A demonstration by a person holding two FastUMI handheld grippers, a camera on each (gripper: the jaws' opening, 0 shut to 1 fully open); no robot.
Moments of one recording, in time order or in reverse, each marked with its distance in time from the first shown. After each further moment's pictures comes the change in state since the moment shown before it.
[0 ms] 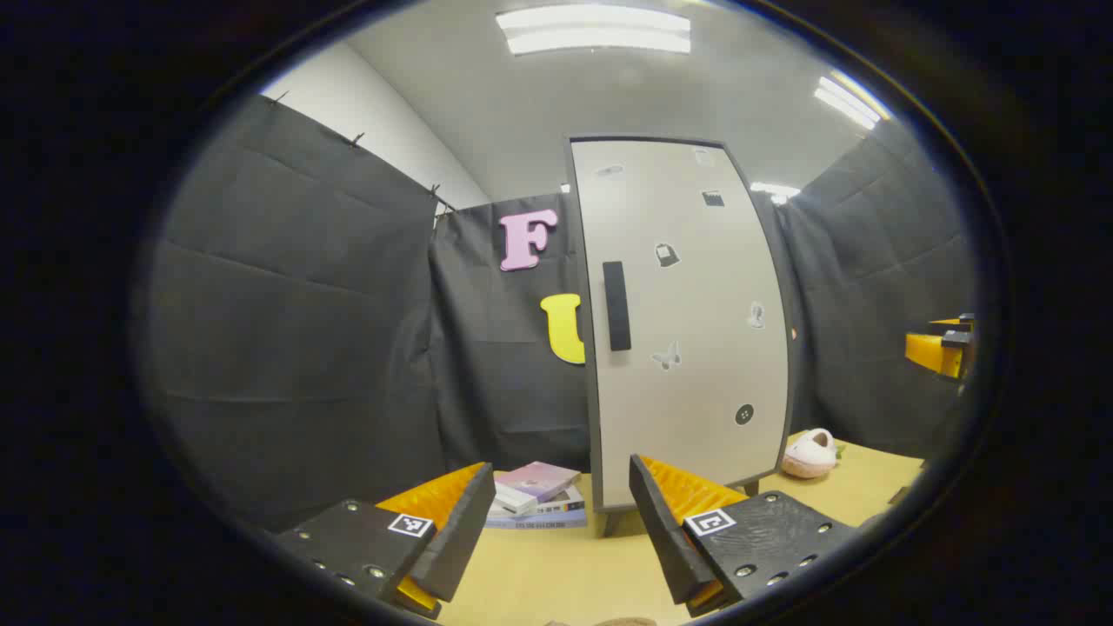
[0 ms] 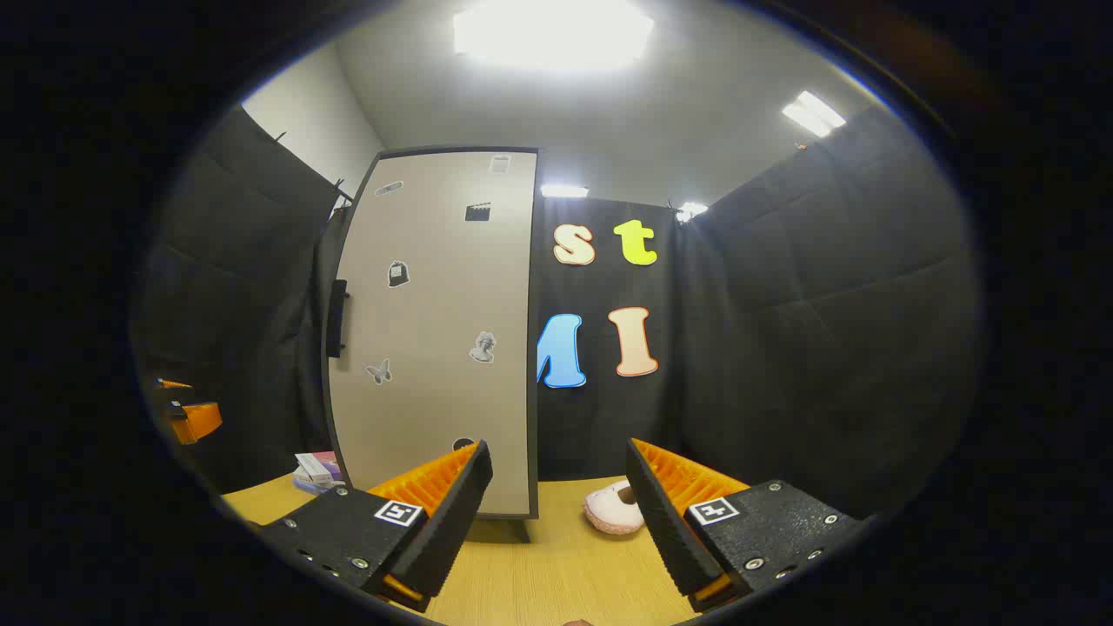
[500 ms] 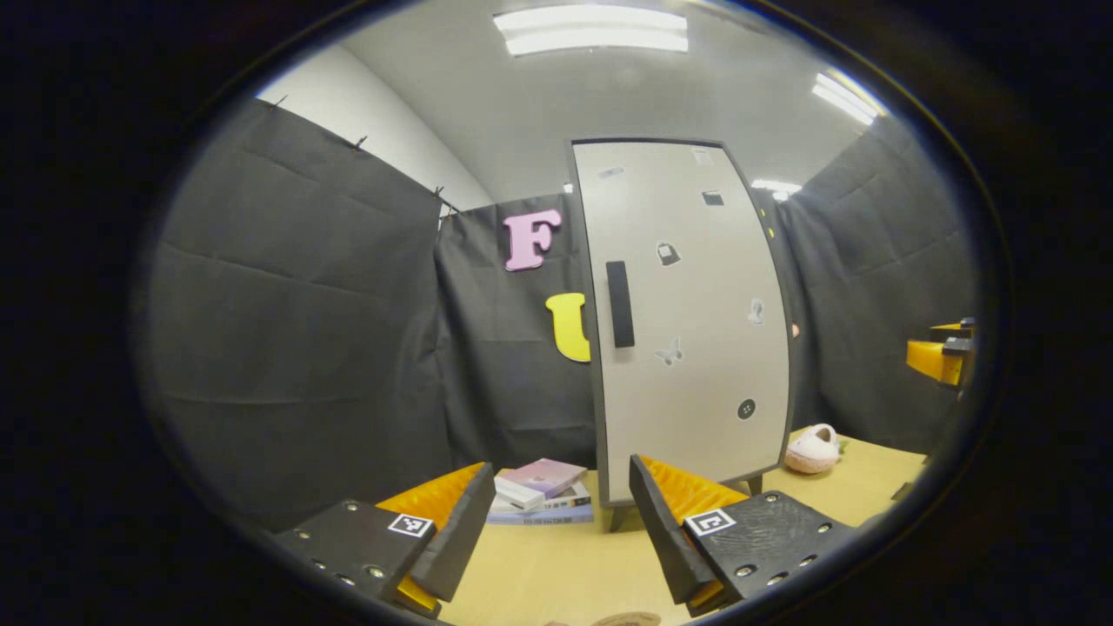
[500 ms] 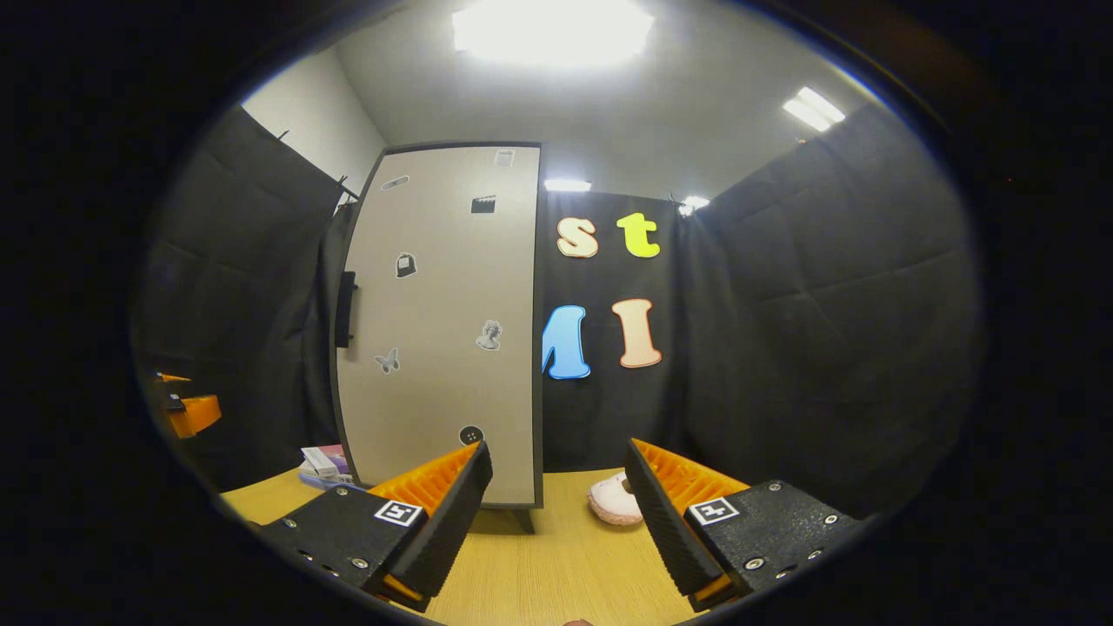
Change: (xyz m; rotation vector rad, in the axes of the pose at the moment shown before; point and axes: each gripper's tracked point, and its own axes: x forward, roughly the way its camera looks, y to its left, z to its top) left arm -0.008 0.003 -0.001 0.010 0.005 0.017; right arm -0.013 0.002 -0.010 0.006 0.021 0.014
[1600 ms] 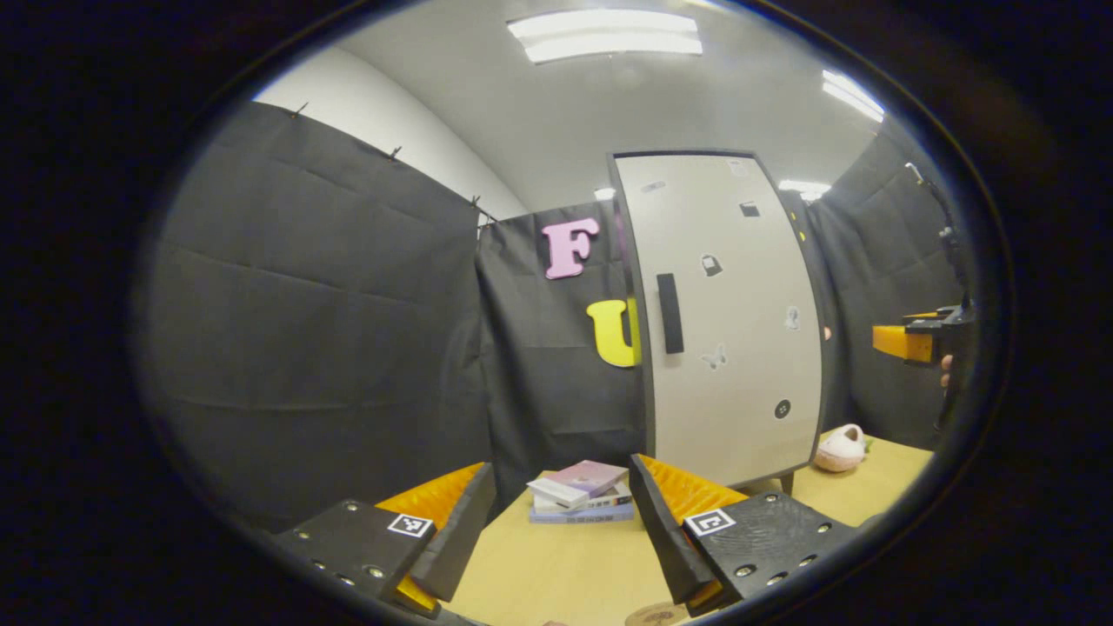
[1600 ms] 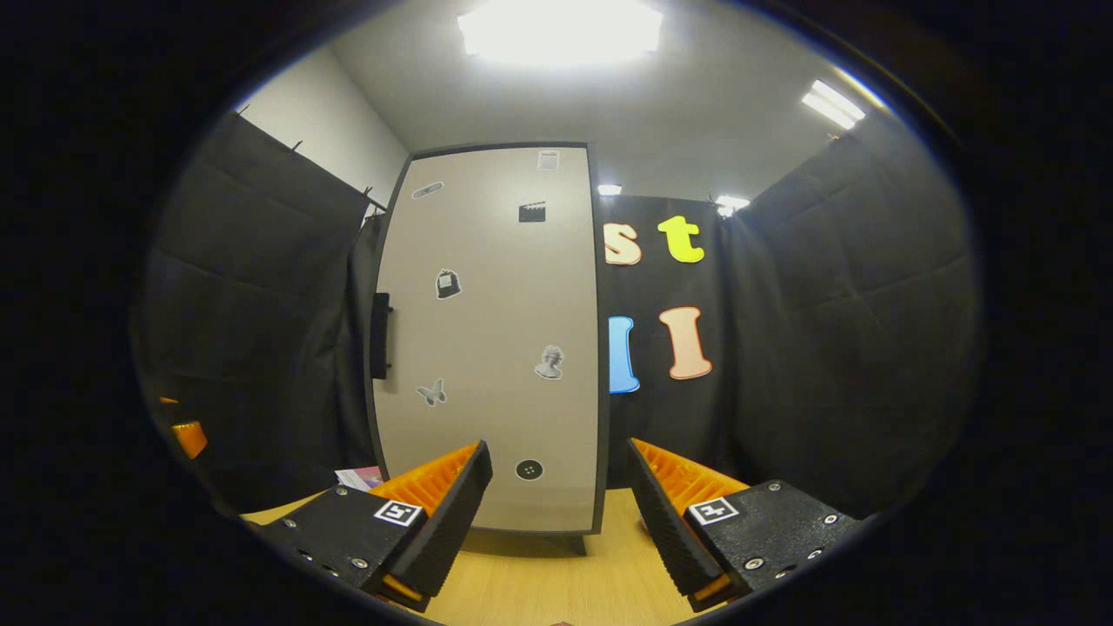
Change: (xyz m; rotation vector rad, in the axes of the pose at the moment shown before) left arm -0.053 0.073 0.009 0.008 -0.021 0.139; right arm 0.060 0.089 0.038 0.039 -0.025 0.153
